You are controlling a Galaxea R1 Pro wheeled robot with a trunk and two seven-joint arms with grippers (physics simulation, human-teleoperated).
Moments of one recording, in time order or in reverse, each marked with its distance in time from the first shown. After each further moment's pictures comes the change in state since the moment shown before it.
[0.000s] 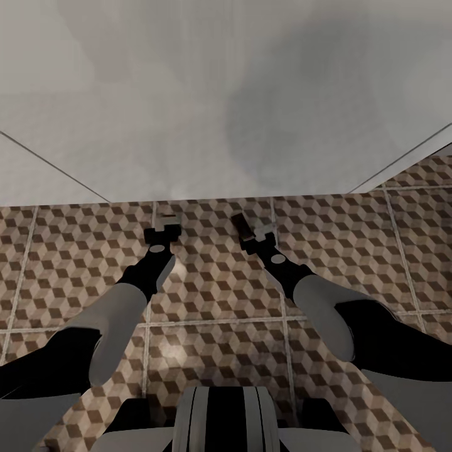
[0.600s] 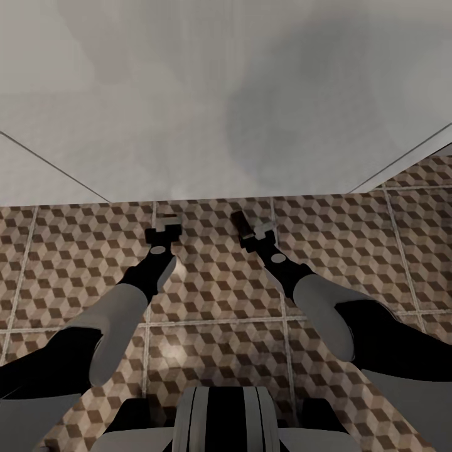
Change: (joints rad) left arm 0.000 -0.003 -0.004 0.015 0.002 -0.045 -0.001; right arm 0.000 0.000 0.000 -0.012 0.002 -0.029 0.003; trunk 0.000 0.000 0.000
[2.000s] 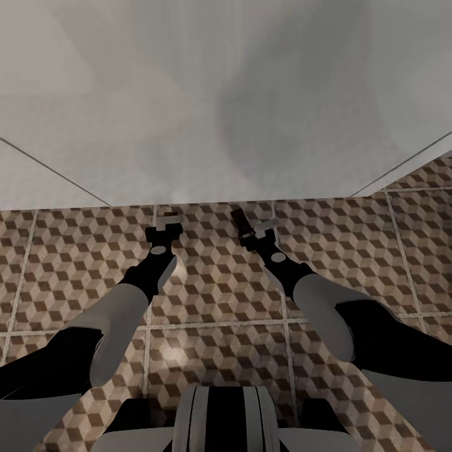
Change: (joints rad) left arm 0.000 -0.003 -0.002 -0.001 0.000 -0.028 -0.002; right arm 0.000 0.000 0.002 -0.010 0.002 -0.003 -0.002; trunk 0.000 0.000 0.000
